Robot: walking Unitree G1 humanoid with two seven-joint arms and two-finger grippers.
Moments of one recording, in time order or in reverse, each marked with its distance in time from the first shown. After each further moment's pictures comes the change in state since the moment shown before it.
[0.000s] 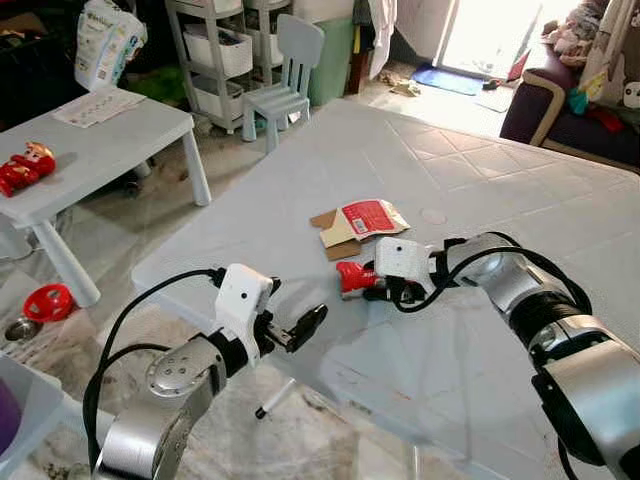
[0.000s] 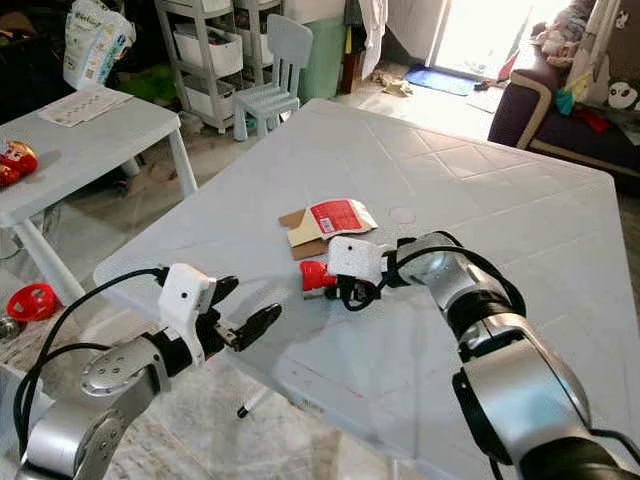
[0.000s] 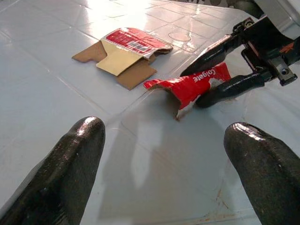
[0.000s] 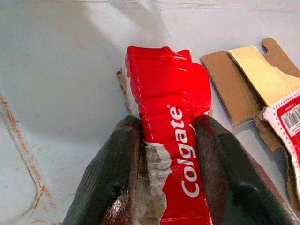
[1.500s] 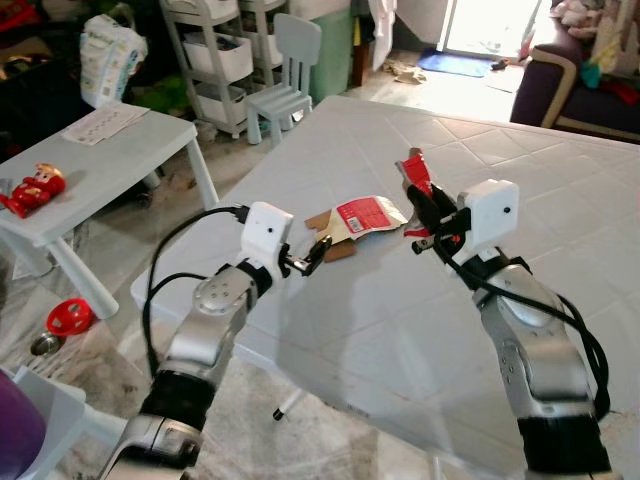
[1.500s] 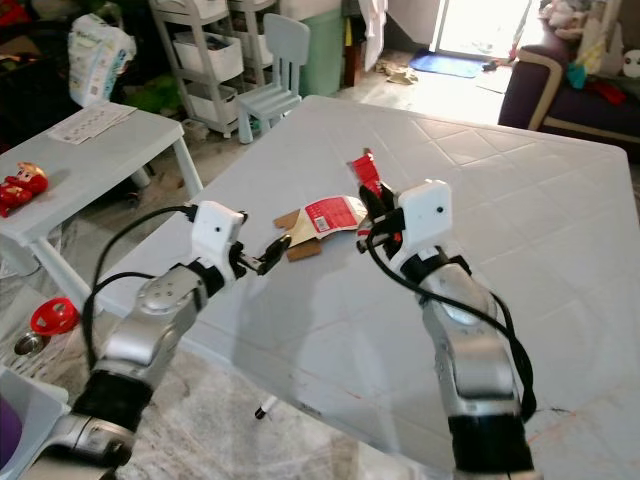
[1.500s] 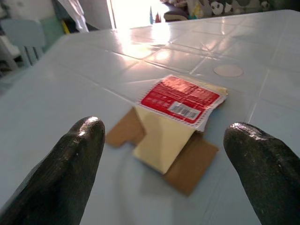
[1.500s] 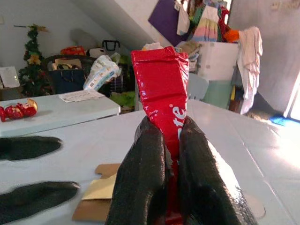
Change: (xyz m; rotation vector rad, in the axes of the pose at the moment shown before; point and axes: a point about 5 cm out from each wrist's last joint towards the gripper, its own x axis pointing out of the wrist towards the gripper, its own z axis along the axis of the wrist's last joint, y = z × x) left arm 0.091 0.037 0.026 0.135 -0.115 0.129; right arm -0.063 0.032 0.060 0.560 -0.559 -0.875
